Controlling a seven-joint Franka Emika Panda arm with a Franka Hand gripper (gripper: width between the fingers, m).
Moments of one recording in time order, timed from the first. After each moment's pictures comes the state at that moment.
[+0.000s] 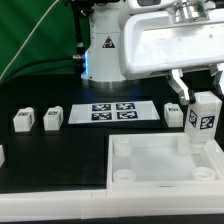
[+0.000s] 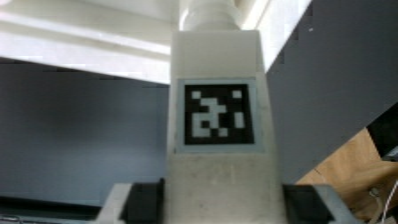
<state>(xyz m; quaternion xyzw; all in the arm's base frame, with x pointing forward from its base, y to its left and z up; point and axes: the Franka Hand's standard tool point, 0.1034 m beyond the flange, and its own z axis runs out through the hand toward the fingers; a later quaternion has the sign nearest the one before) 0.606 0.112 0.134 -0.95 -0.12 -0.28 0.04</state>
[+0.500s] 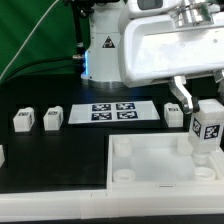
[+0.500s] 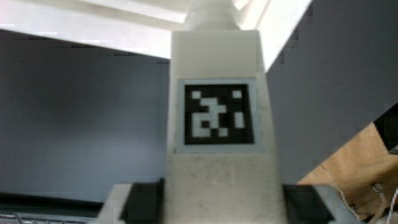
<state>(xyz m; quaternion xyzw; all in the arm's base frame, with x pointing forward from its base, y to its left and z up) 0.624 0.108 0.123 -0.95 -0.12 -0.28 0.04</state>
